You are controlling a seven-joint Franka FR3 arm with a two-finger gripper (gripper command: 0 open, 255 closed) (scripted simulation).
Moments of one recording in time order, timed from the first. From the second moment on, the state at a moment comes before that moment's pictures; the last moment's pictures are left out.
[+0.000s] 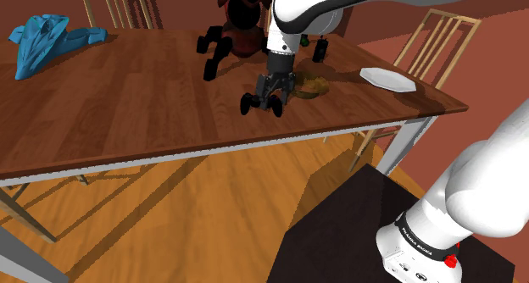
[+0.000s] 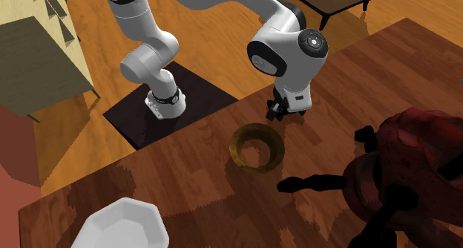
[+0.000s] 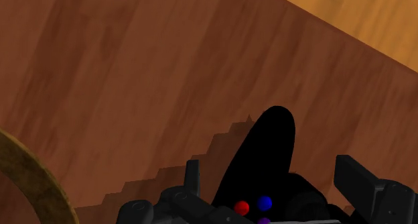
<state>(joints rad) 0.07 -0.01 0.11 -2.07 0.18 1.92 0.02</state>
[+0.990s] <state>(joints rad) 0.07 -0.03 0.11 -2.03 0.18 1.87 0.02</state>
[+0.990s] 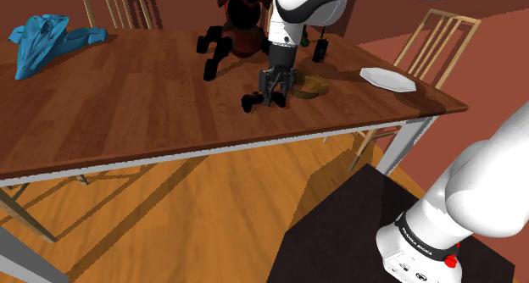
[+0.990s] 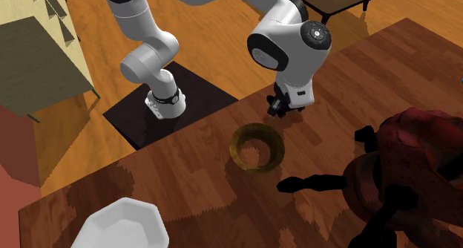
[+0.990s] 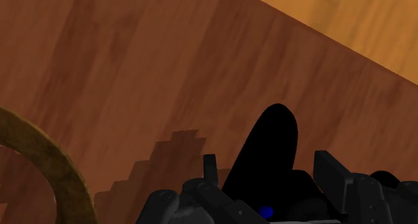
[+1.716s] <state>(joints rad) 0.06 -0.06 0.10 -1.91 0.18 1.73 0.05</state>
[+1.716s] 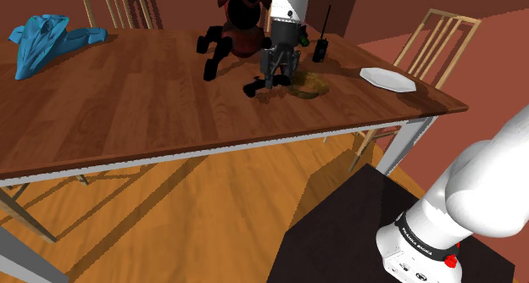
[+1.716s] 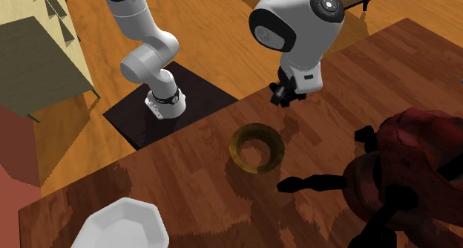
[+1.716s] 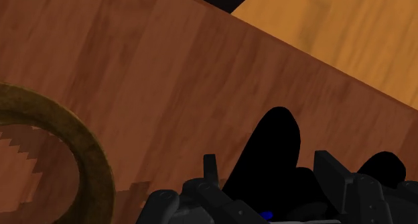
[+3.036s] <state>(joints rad) -0.07 -0.05 -0.05 -1.81 0.13 1.59 -0.22</state>
